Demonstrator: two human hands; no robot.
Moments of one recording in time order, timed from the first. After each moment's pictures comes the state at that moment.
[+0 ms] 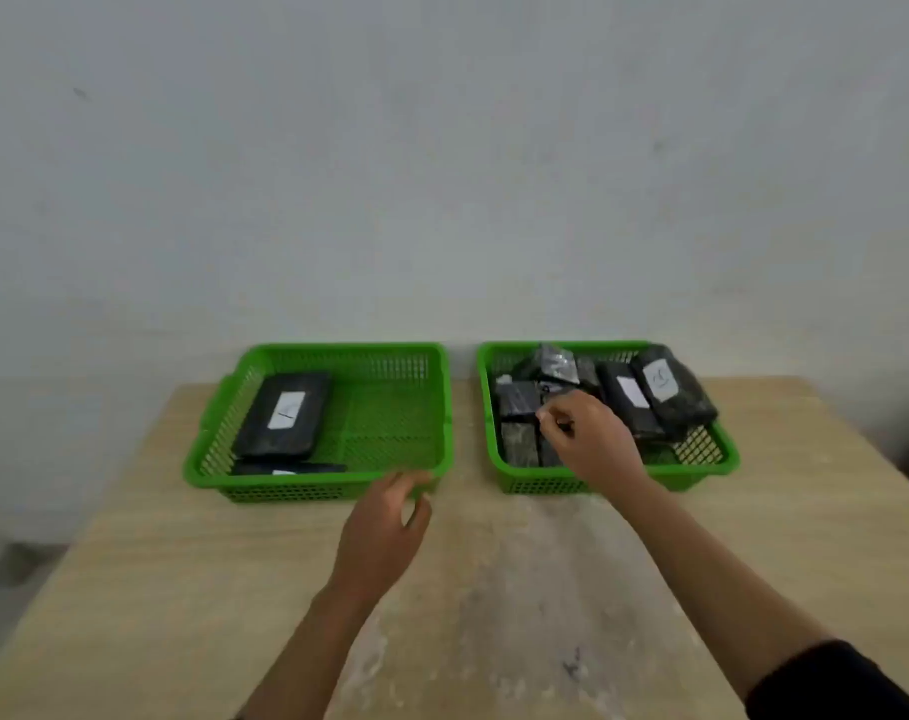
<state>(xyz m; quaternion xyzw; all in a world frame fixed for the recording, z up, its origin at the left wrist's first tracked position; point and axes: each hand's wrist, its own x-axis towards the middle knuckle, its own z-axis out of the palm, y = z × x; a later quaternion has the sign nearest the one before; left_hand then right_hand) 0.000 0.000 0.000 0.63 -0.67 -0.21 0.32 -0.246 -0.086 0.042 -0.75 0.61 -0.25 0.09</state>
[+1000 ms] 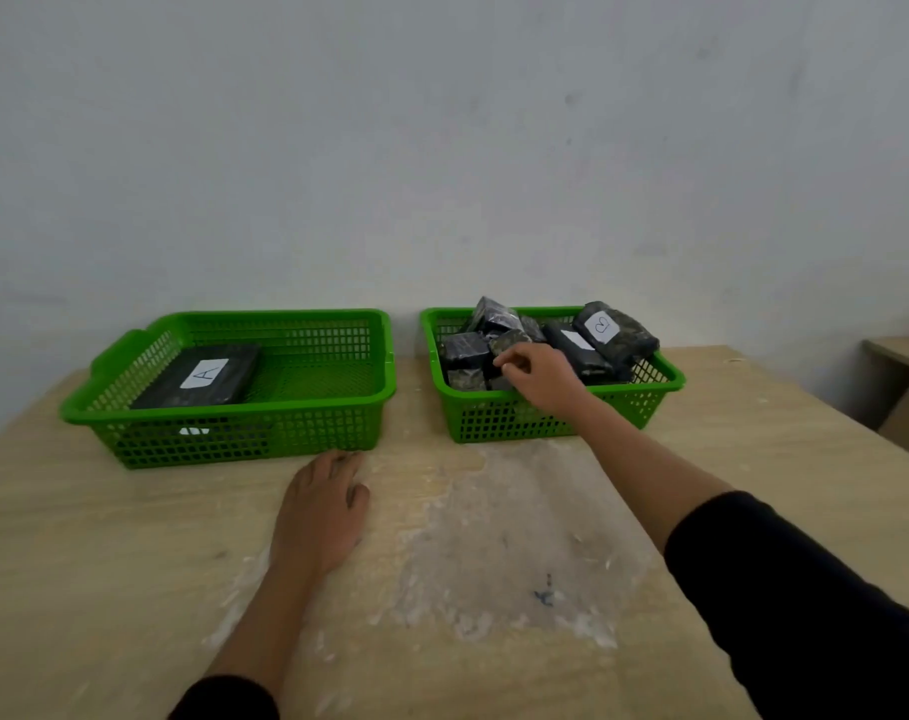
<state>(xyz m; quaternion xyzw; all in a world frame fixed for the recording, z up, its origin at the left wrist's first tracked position) 0.001 -0.017 -0.138 0.68 -0.69 -0.08 0.23 -0.272 -0.116 -0.043 -0.72 0.59 -0.33 0.14</state>
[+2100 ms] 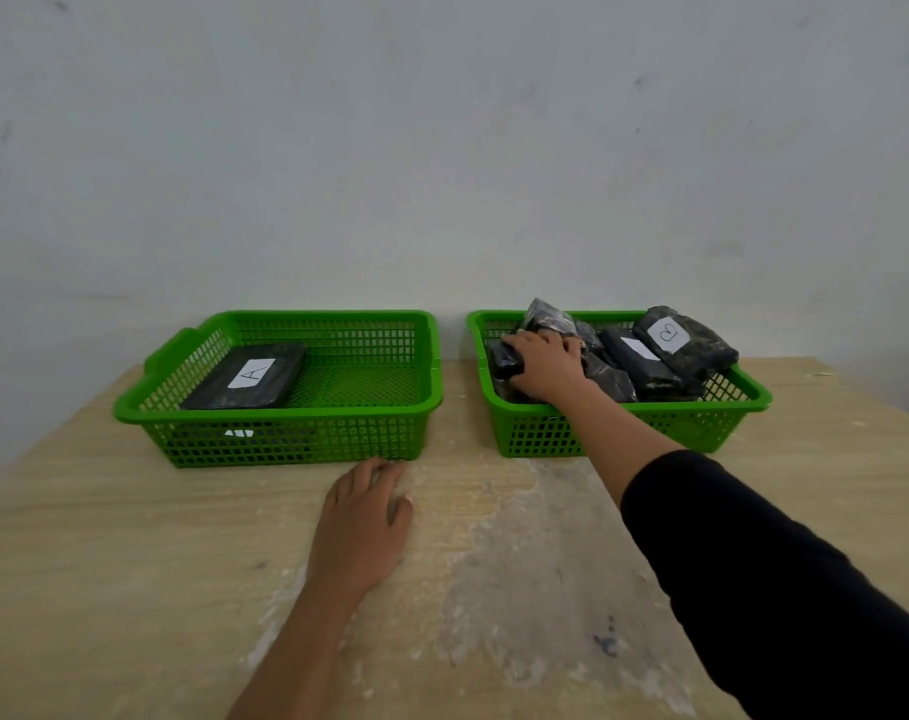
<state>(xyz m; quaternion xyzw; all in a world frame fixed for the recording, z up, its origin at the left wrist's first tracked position) 0.003 -0.019 -0.142 0.67 -0.70 -0.07 0.25 -0.220 -0.178 -0.041 -0.76 0.64 -0.11 -0.04</state>
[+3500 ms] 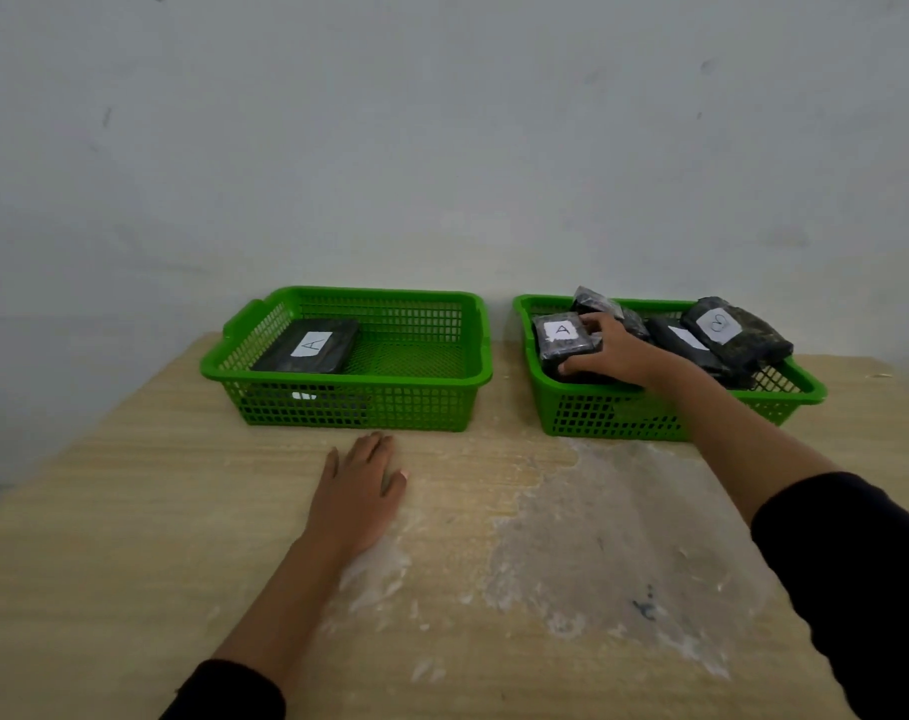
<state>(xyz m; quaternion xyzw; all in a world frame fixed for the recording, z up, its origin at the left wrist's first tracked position) 0.059 -0.001 -0.138 0.70 -0.69 -0.10 0.18 -0.253 -0.160 -0.031 -0.72 0.58 -0.24 0.31</state>
